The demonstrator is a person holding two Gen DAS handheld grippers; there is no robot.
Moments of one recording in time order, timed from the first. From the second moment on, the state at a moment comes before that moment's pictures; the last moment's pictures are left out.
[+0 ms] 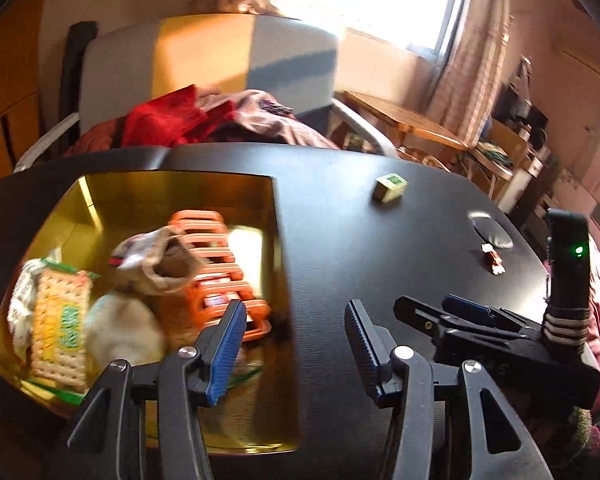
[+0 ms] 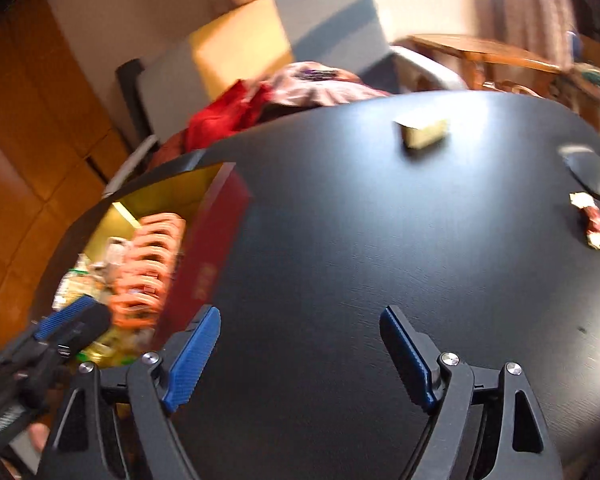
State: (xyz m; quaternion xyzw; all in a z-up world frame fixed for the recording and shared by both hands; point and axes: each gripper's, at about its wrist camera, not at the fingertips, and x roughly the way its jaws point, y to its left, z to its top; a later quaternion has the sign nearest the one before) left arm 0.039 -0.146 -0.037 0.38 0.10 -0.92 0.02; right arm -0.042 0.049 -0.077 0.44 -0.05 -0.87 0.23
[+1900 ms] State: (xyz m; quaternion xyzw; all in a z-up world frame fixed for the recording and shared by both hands) left arm -0.311 0.002 -0.114 0.50 -0.08 -0.86 -0.09; right arm -0.100 0.157 -0.103 0.44 -0.05 -0.89 0.13
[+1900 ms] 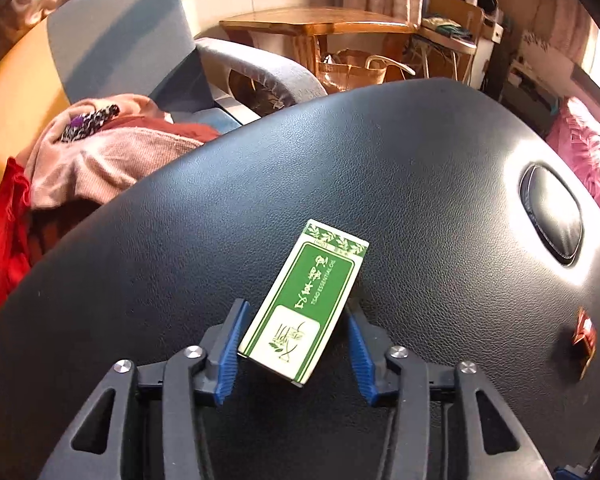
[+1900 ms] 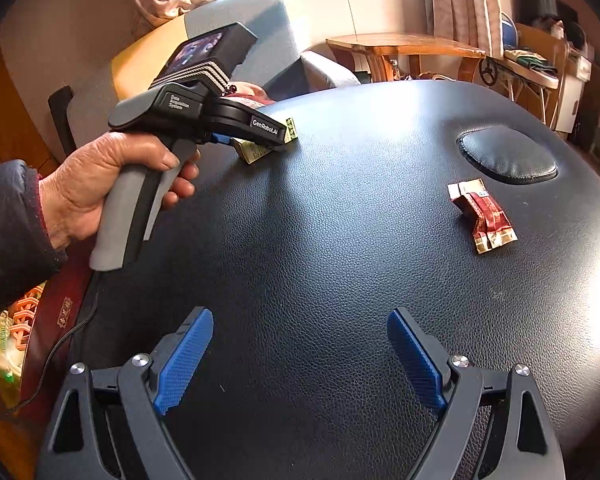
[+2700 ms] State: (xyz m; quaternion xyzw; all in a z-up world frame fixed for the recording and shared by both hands) left arm -0.279 -0.033 -0.092 0.49 -0.01 -0.87 -0.09; right arm -0.102 0.245 -0.086 0.42 -0.11 -0.90 0.00
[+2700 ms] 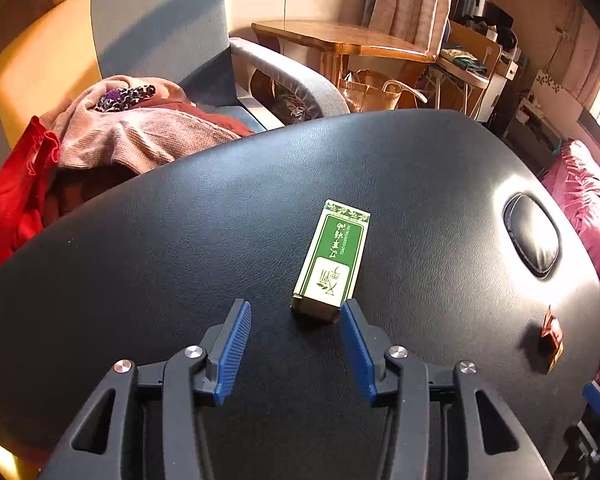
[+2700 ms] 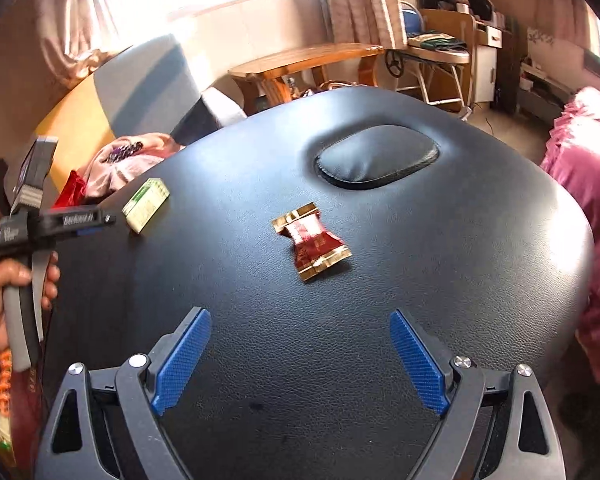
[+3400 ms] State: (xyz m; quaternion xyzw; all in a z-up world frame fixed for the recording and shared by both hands) left arm -0.313 0.000 -0.116 0.50 -0.05 -0.86 -0.07; right arm -0.106 0.224 -0.106 0.43 -0.09 -0.90 0.05
